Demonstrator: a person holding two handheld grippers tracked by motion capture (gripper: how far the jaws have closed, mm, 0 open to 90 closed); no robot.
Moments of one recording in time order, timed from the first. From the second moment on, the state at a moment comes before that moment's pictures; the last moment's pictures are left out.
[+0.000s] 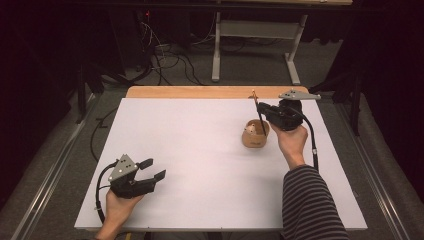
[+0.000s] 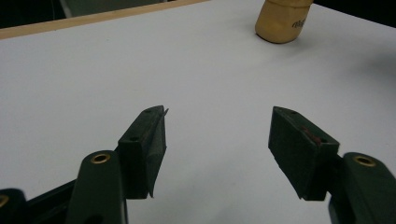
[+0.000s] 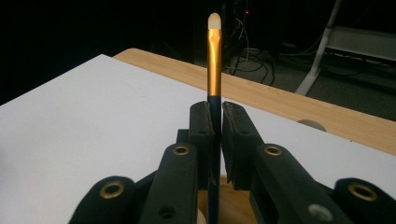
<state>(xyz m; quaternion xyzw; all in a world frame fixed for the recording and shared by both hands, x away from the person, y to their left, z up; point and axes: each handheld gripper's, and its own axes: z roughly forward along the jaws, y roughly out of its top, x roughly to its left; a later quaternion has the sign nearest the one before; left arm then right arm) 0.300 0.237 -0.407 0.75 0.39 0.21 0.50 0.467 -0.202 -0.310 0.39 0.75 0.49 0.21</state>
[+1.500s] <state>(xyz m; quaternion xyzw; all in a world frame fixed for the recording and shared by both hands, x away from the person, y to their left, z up) 0.299 0.236 -0.407 0.75 0.39 0.21 0.50 0.482 -0.191 -0.333 0.40 0.78 0.43 0.22</state>
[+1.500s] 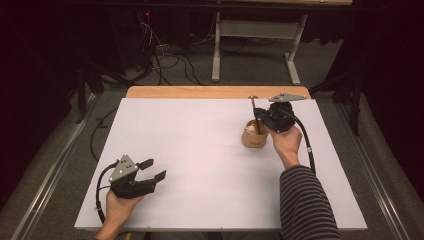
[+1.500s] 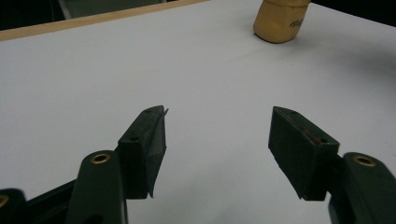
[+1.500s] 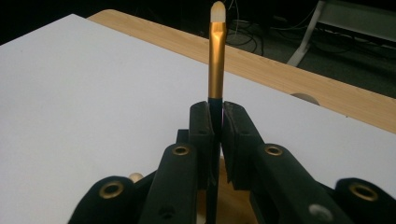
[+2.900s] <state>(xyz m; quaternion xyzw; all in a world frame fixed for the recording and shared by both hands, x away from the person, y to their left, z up) 0.298 0.234 -0.406 0.75 0.38 0.21 0.50 0.455 -0.218 -0.325 0.41 0.77 0.44 0.21</state>
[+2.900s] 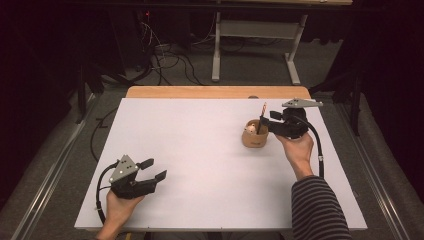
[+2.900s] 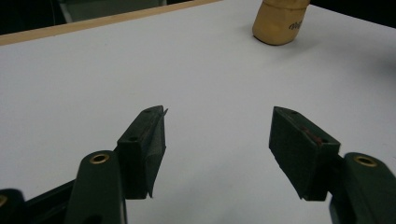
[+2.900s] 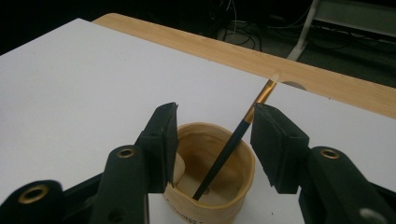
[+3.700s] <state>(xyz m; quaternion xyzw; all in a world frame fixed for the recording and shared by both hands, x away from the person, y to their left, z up) 0.296 0.234 -0.405 0.75 0.38 0.22 0.50 0.432 -0.232 -0.318 0.40 0.77 0.46 0.22</state>
